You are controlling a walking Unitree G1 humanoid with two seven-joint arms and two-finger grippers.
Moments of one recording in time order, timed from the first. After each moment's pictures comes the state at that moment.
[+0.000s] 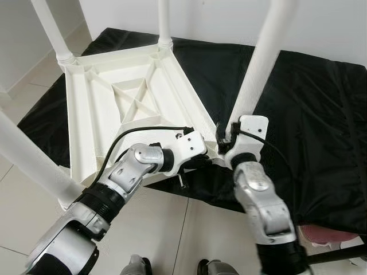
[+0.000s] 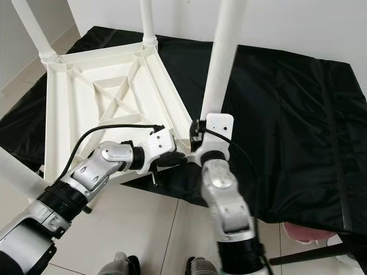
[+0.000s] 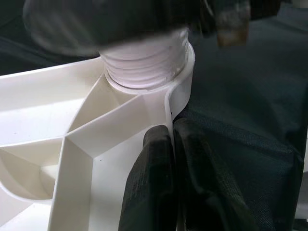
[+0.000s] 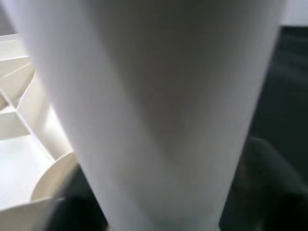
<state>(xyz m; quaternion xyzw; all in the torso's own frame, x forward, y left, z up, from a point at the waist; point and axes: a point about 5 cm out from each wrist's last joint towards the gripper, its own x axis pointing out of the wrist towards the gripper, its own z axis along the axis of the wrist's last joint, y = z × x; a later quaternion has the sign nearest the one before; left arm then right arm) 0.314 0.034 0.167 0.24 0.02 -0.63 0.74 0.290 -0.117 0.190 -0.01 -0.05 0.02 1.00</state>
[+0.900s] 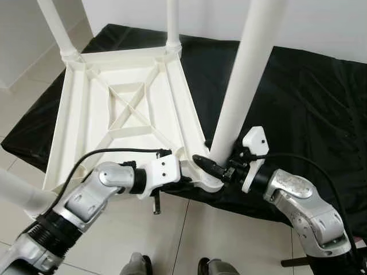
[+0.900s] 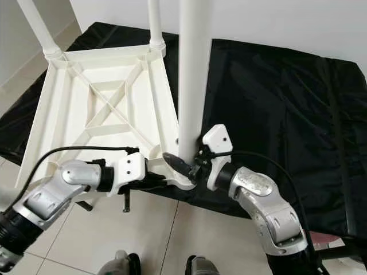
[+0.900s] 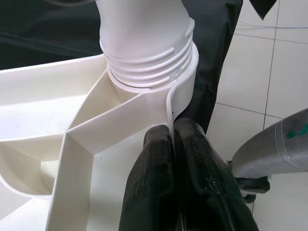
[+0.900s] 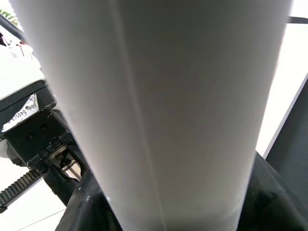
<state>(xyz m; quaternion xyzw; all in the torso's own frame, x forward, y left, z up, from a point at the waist) 0.265 0.081 0.161 0.26 0.01 -0.67 0.70 0.249 -0.122 0.206 -0.08 -0.04 0.43 0.90</state>
